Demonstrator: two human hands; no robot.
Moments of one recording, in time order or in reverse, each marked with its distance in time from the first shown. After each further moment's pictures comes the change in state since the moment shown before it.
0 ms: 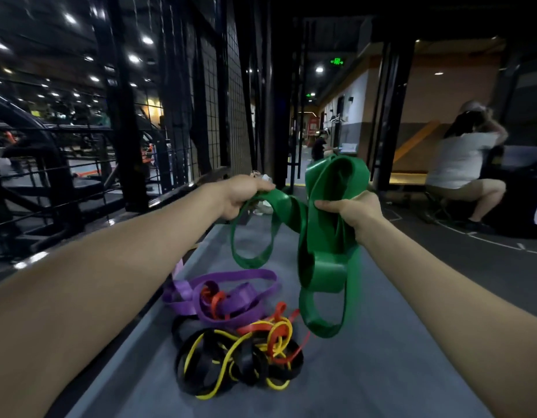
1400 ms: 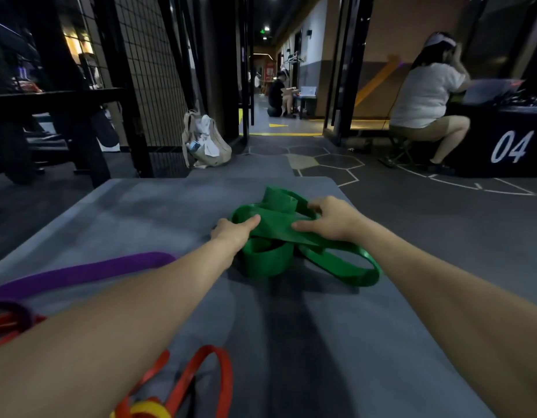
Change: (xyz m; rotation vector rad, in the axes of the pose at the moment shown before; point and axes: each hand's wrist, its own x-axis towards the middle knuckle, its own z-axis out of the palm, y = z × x) left_hand 0.340 -0.278 0.169 -0.011 0.238 -0.256; right_hand 0.265 0.257 -0.053 -1.025 -0.327 -0.064
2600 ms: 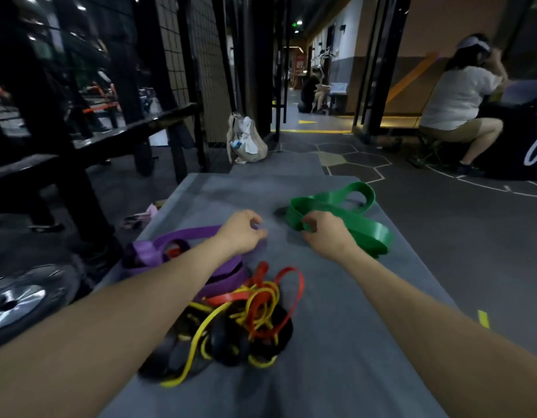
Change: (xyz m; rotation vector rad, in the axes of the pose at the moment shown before) left_hand -0.239 0.025 -0.161 0.573 -0.001 0.342; right_hand -0.190 -0.150 0.017 0.090 0.127 -0.101
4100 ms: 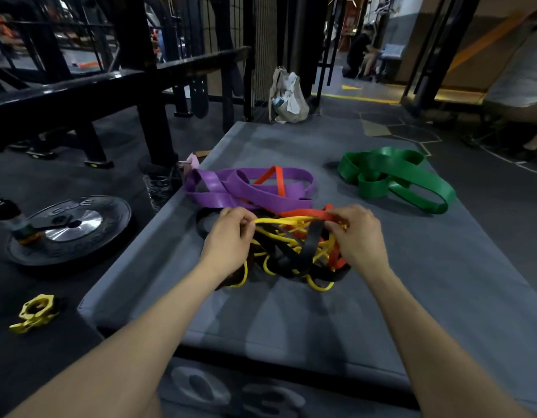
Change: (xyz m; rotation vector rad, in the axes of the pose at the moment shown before) left_hand -0.144 -0.118 -0.004 -0.067 0.322 0.018; right_hand -0.096 -0.027 0.086 0.021 0.186 -0.132
